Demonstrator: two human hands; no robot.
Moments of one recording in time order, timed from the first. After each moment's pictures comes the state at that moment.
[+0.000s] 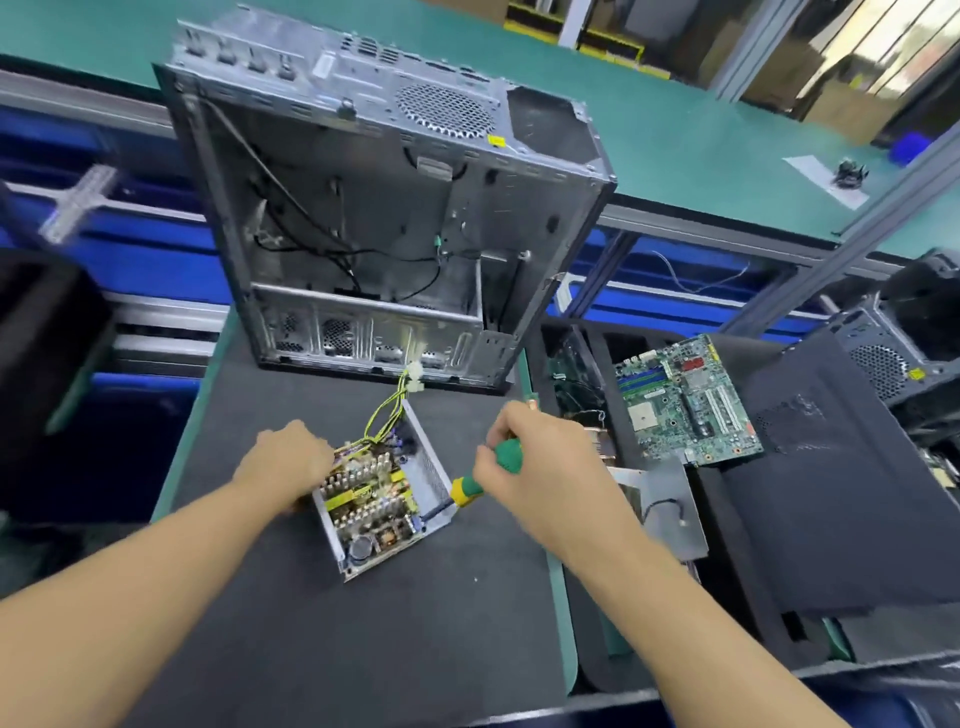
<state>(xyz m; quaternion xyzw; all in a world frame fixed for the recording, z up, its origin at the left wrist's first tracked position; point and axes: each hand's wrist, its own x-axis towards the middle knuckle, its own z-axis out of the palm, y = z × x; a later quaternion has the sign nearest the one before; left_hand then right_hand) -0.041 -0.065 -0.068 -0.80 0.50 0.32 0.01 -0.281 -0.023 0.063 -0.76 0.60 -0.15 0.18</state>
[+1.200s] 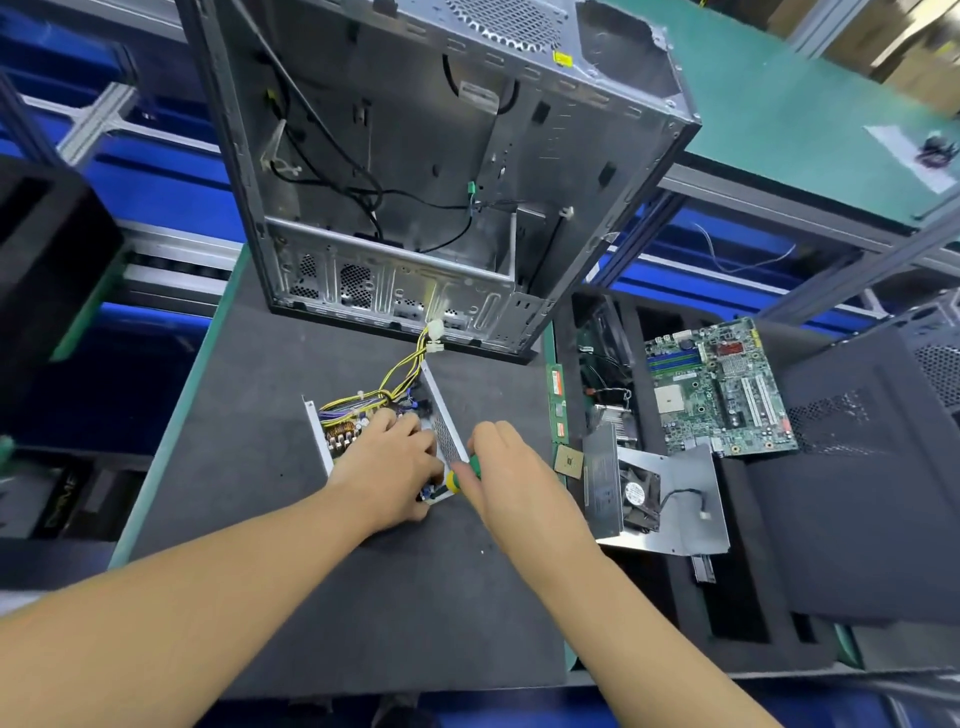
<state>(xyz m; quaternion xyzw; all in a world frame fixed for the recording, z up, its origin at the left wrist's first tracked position) -0.111 -0.041 -0.115 -0.50 0.86 0.05 0.10 -0.262 -0.018 -0.004 -0.81 0.57 0.06 0.15</state>
